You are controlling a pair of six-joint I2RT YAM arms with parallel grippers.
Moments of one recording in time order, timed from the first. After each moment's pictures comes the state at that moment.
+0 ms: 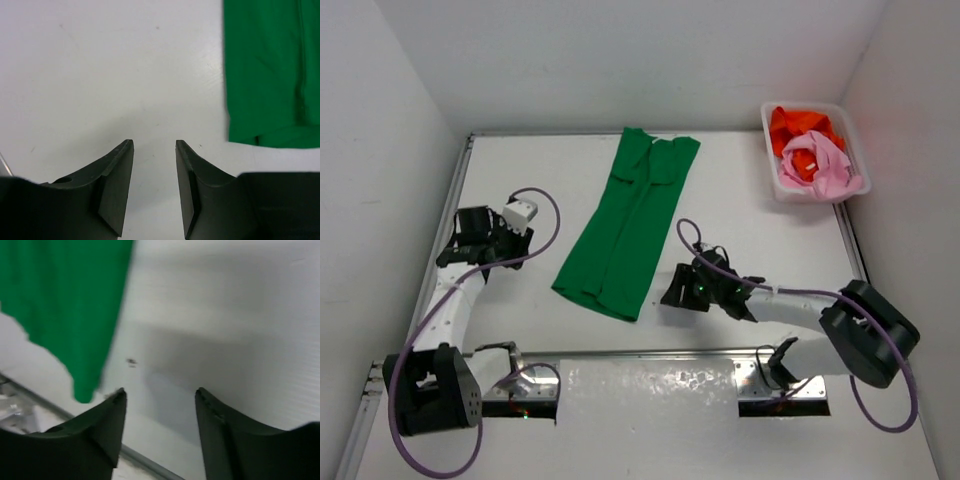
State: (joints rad) left arm 0.16 1.09 0.70 -0.52 0.33 0.54; right arm 0.70 1.33 0.41 0.03 -0.09 0.83
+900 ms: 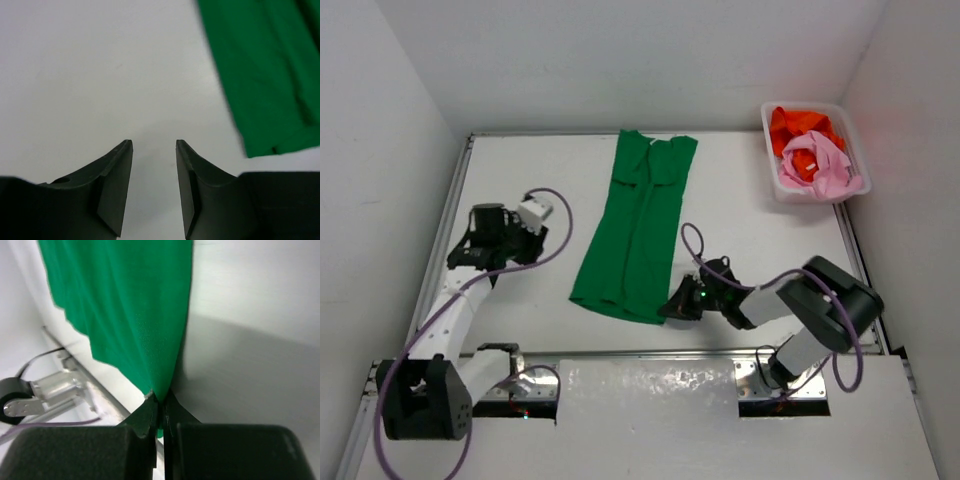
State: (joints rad) left arm 0.06 1.02 0.69 -0.46 0.29 0.45; right arm 0.71 1.61 0.25 0.65 -0.36 1.11
